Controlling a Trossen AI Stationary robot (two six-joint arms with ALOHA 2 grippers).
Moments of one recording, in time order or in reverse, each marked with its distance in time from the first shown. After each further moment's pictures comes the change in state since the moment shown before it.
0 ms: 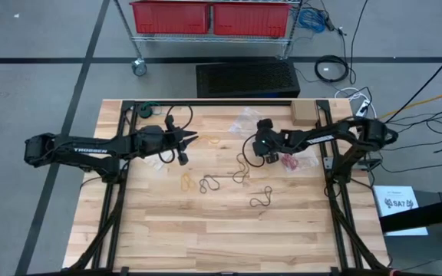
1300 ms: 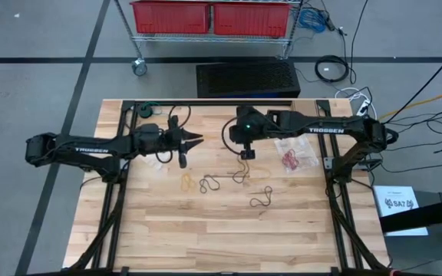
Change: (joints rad) left arm -0.001 0.025 0.020 0.159 0.193 -0.063; right arm 0.163 -0.050 0.720 -0.585 -0.253 0.413
